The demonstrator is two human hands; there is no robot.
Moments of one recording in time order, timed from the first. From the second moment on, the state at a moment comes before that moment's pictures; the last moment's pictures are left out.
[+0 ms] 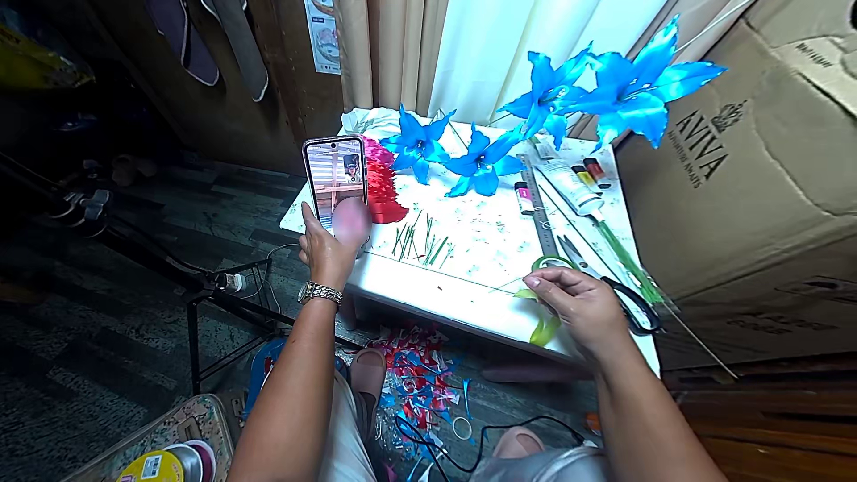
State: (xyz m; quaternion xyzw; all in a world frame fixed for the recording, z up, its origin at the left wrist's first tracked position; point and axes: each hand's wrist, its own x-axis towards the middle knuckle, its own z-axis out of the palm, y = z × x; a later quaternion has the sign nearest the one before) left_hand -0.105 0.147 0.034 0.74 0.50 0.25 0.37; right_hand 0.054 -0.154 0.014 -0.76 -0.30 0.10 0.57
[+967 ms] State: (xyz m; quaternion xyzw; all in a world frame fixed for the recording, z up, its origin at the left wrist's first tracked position) left_hand -0.040 0.014 0.044 0.79 0.03 0.09 0.60; right_hand 0.051 -0.153 0.027 -0.76 -0.30 0.09 0.57
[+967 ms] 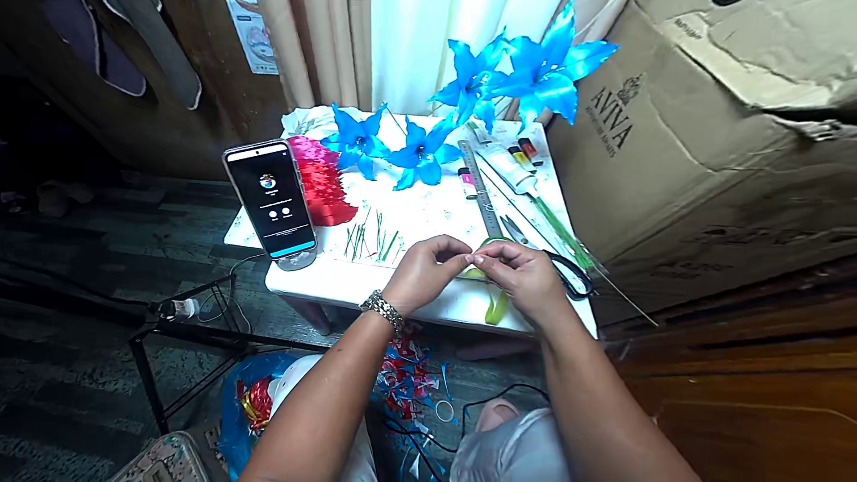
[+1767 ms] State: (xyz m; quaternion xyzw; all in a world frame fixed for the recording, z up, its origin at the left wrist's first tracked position) left_hand -0.034 0.029 0.046 0.74 0.09 -0.05 0.67; right_hand 0.051 -0.150 0.023 -0.74 -0.35 0.10 0.57
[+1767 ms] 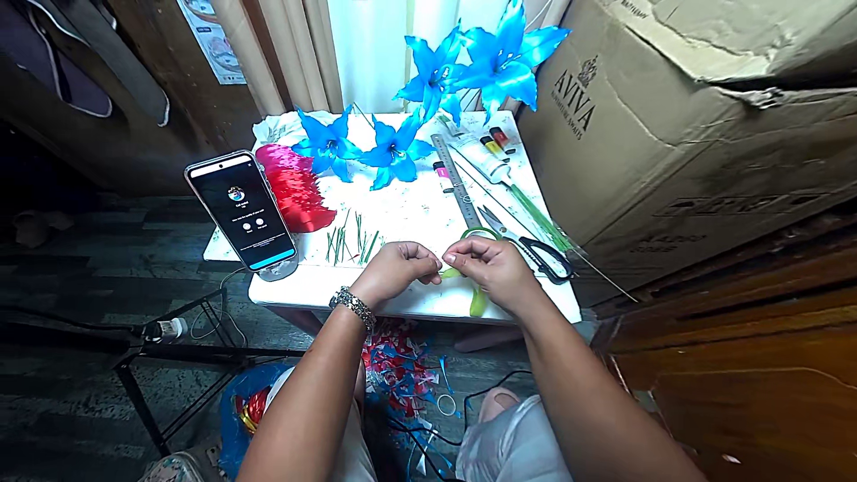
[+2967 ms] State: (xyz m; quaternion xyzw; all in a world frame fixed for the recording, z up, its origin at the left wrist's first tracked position) left_hand -0.118 0.178 0.069 0.63 0.36 0.48 0.49; right_hand 0.056 -0.156 0.016 -0.77 -0.30 0.10 0.55
